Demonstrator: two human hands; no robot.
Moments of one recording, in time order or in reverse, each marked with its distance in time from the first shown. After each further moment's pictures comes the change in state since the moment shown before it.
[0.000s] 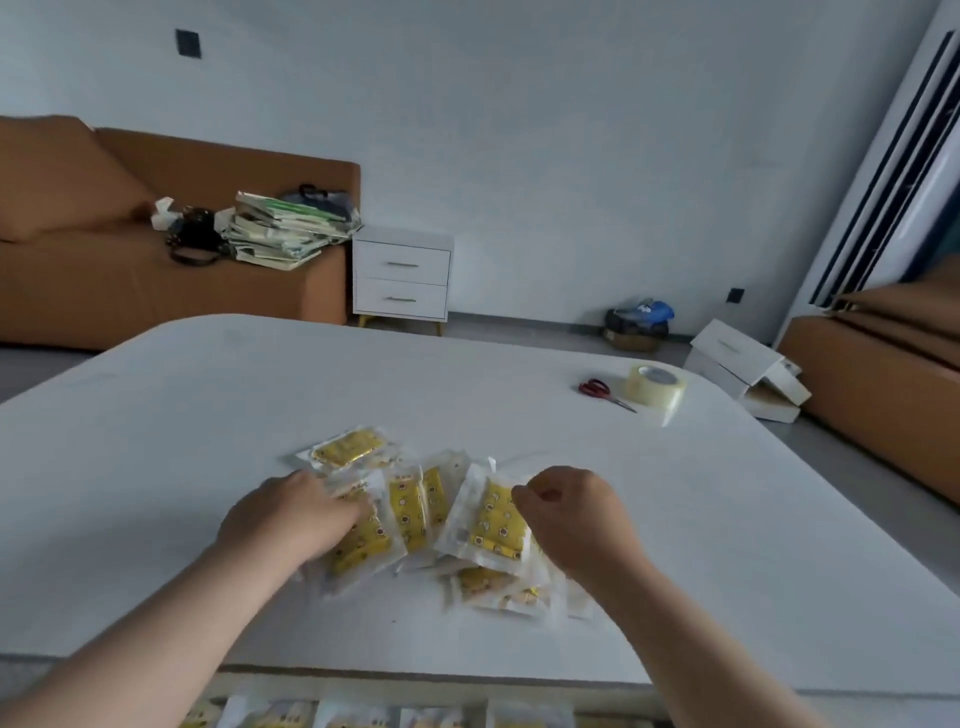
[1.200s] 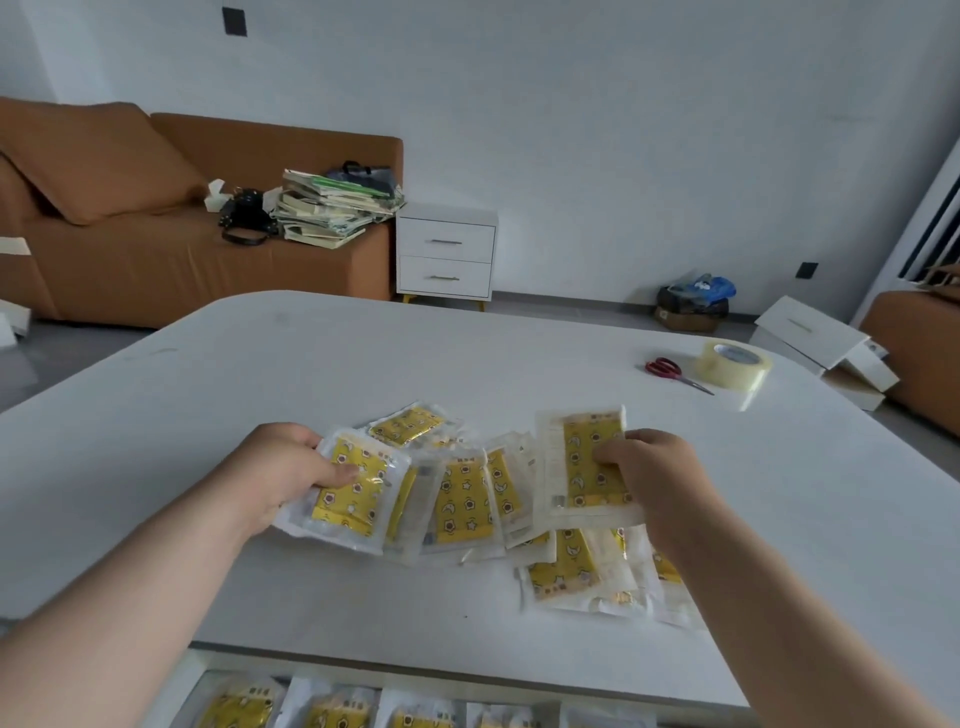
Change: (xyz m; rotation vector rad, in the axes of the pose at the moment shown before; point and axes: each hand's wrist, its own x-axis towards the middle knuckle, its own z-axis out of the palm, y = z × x) left_hand 0.054 -0.062 -0.014 -0.737 -0.049 -0.196; right_hand 0.053 -0.002 0.023 0.562 0.039 0.355
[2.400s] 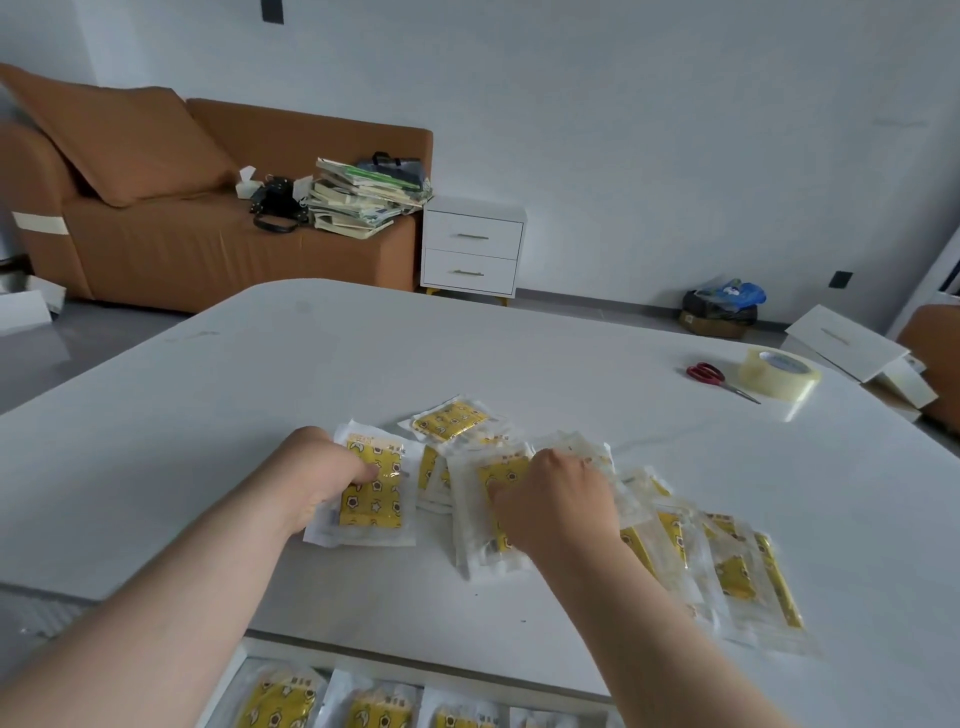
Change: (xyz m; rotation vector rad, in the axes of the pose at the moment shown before) left_hand 0.023 -0.026 -0.008 0.040 0.058 -0.090; right_hand -0.043 0.002 0.118 -0.994 -0.076 -0.368
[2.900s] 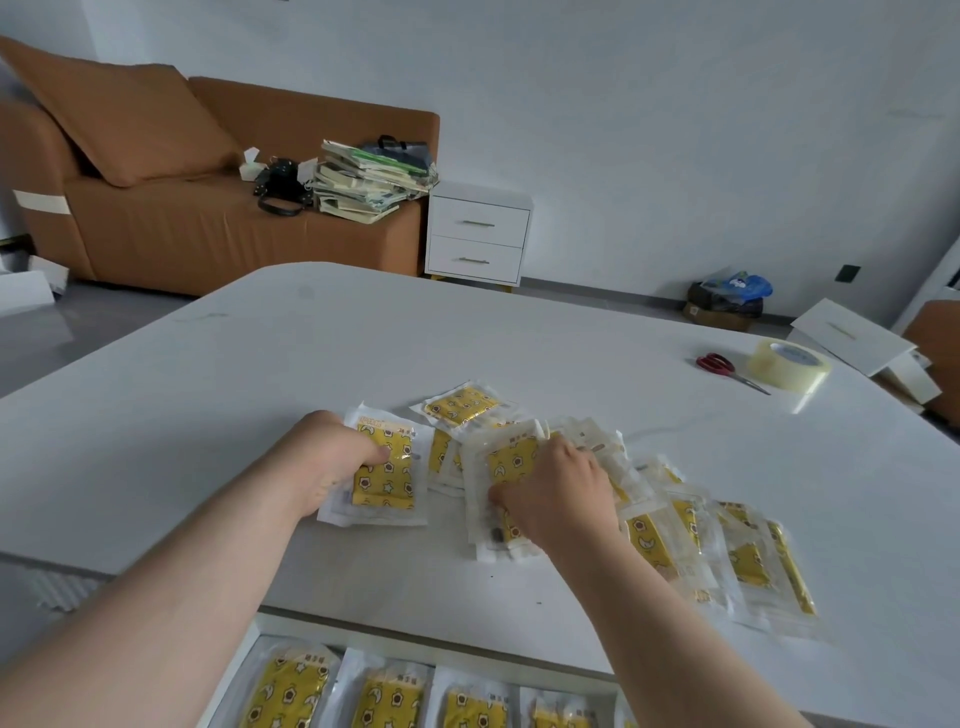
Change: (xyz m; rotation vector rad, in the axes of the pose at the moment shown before) left_hand 0.003 -0.006 -0.004 -0.045 -0.057 0.017; right_hand -0.002 -0.003 0.013 0.067 -0.033 0.042
